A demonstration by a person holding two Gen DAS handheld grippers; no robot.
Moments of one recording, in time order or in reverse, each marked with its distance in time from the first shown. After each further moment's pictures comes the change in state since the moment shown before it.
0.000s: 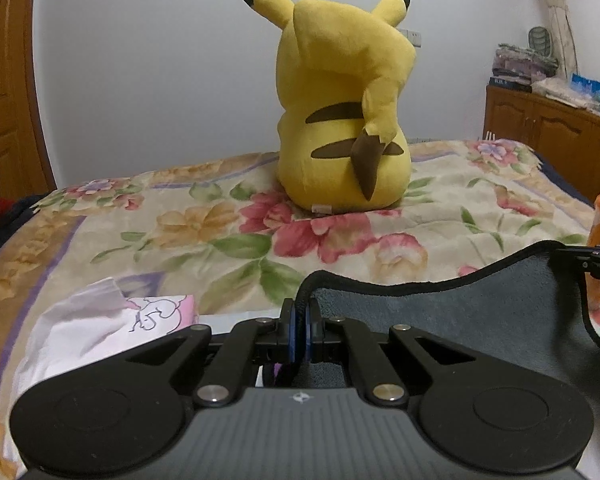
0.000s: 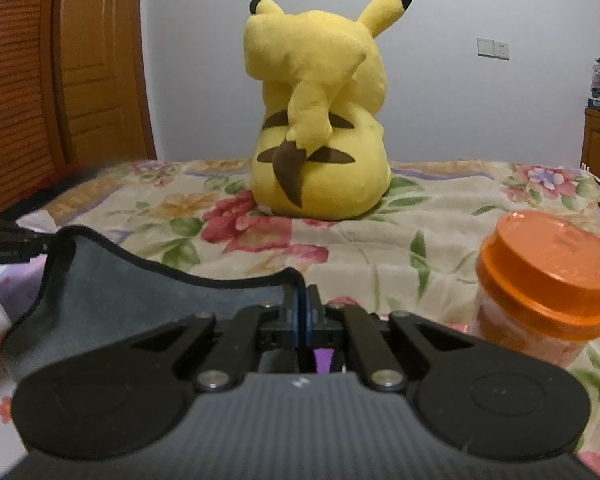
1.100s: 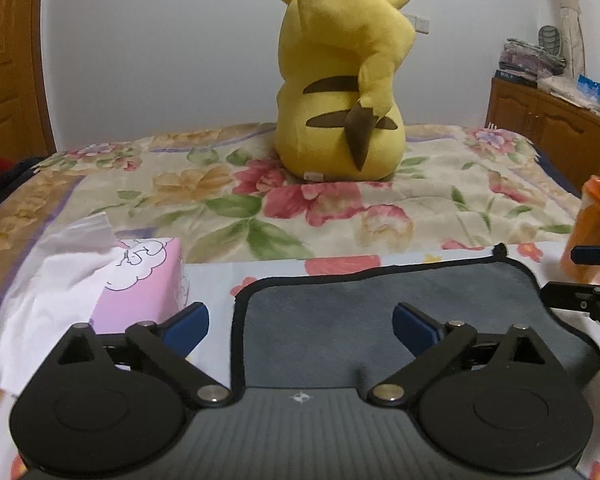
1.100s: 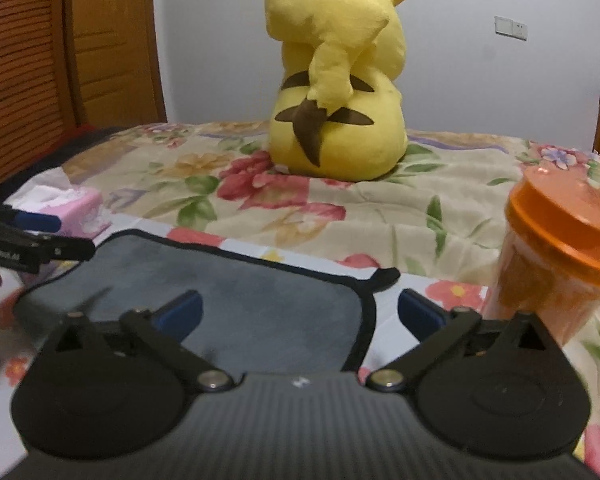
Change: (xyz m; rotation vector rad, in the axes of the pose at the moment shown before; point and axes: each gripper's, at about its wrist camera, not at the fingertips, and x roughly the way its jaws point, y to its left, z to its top) left arm -0.019 -0.012 -0.020 -0.062 0.069 -0.016; right arm -0.012 0.016 -0.007 -0.005 0.112 0.026
